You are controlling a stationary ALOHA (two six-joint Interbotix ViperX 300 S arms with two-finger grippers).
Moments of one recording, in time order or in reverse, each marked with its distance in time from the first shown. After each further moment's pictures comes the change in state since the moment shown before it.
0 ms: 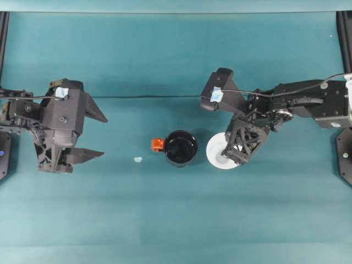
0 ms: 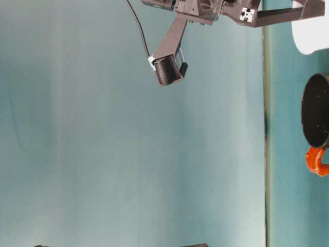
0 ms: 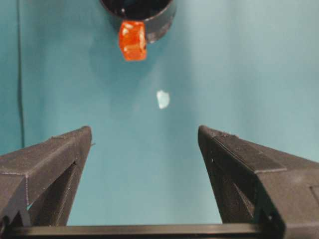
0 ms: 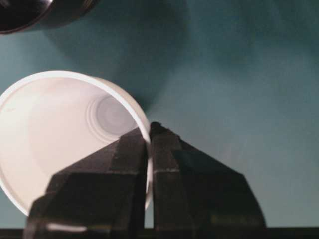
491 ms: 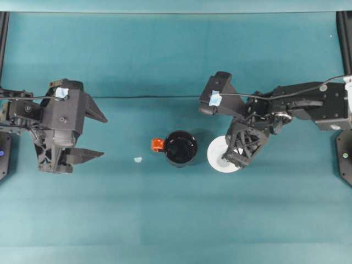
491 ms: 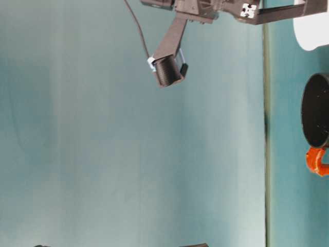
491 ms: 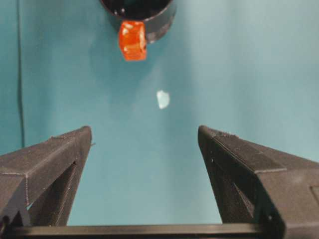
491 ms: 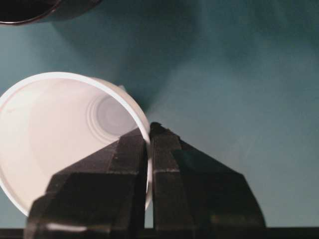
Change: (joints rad) left arm 0.000 -0.002 0.000 0.000 0.000 0.000; right arm 0.014 -0.015 -0.028 0.000 0.043 0.000
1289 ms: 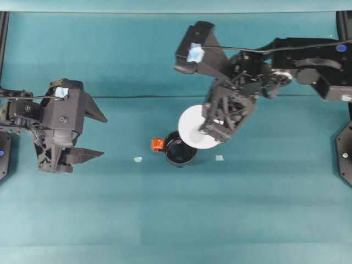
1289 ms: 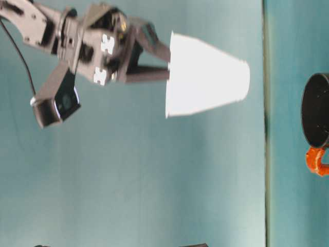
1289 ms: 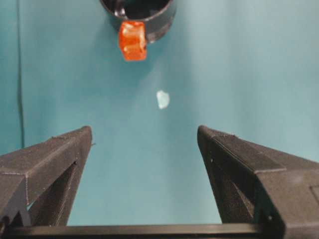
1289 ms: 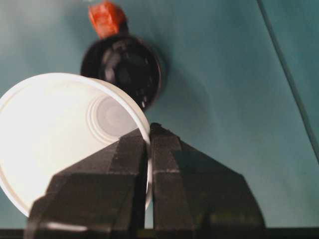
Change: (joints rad) left arm 0.000 0.000 0.000 0.000 0.000 -0.002; right arm -0.025 -0.017 -0.385 -0.044 0.264 0.000
